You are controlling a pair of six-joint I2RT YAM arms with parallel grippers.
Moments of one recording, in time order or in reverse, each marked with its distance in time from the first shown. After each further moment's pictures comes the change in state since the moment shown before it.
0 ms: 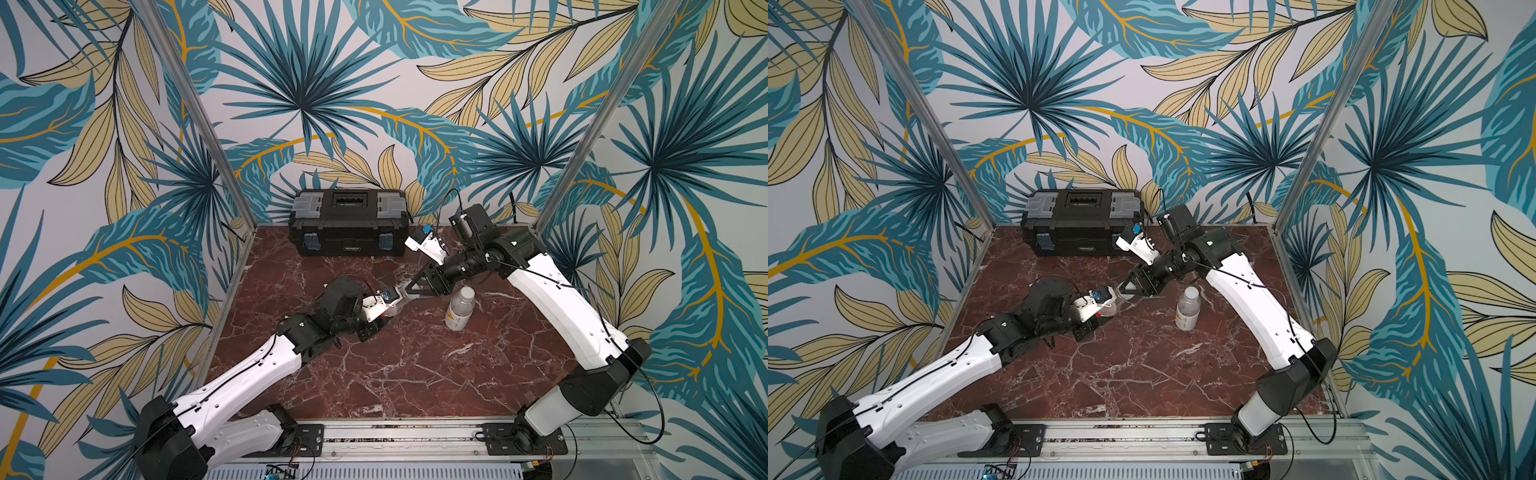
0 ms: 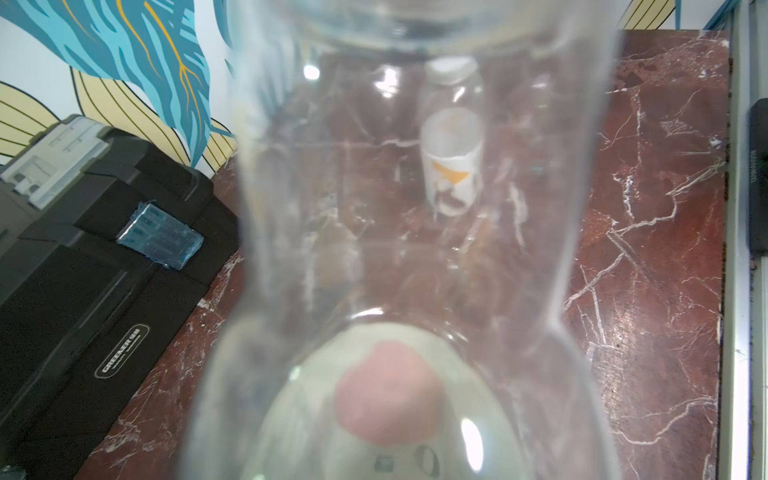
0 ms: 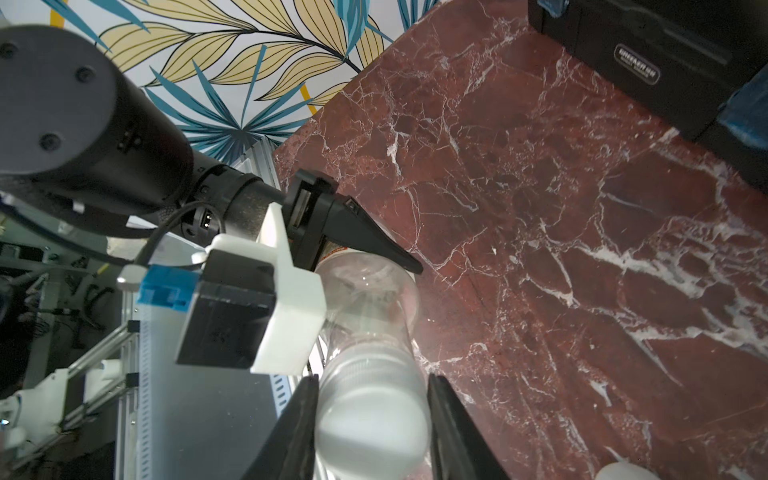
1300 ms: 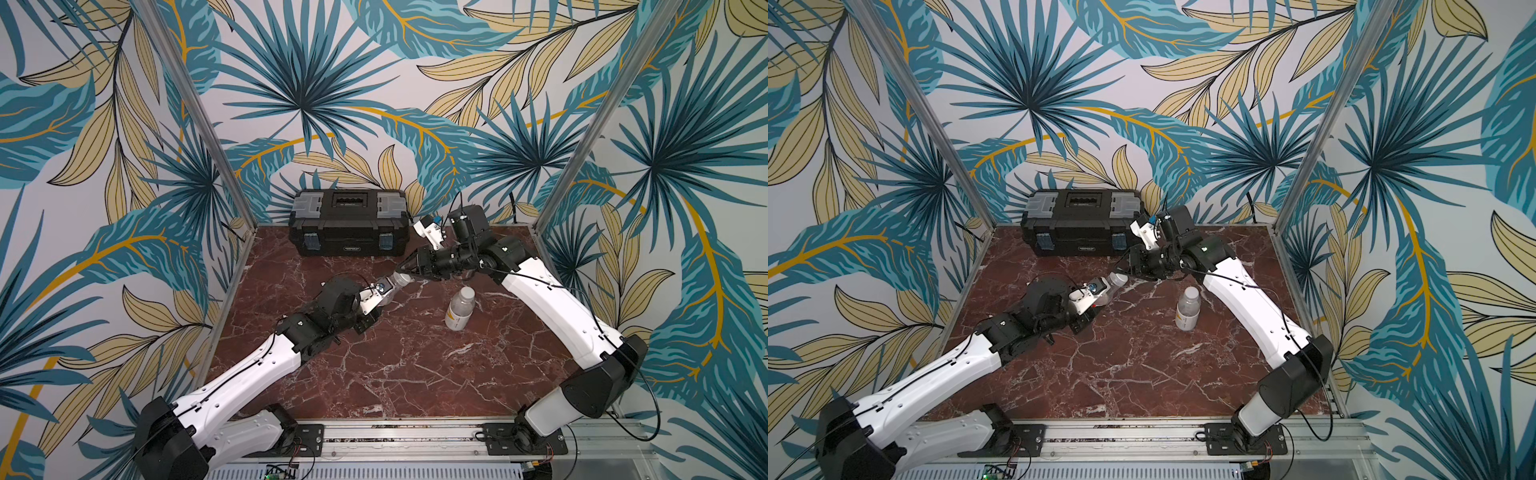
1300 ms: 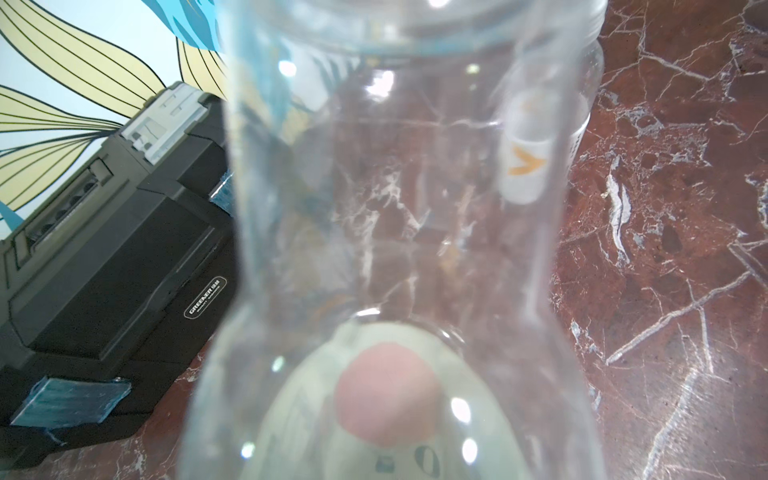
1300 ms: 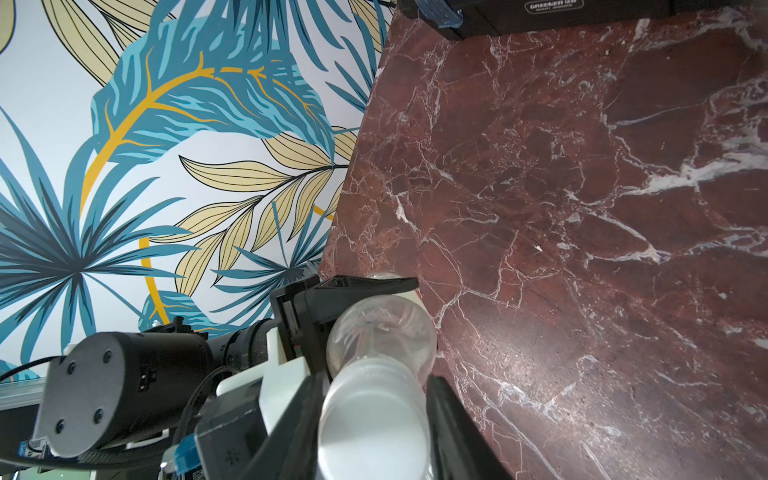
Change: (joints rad) left arm 0.015 0.007 0.000 0.035 -0.147 -0.015; right arm -0.025 -0.018 -0.121 0.329 0.041 0.659
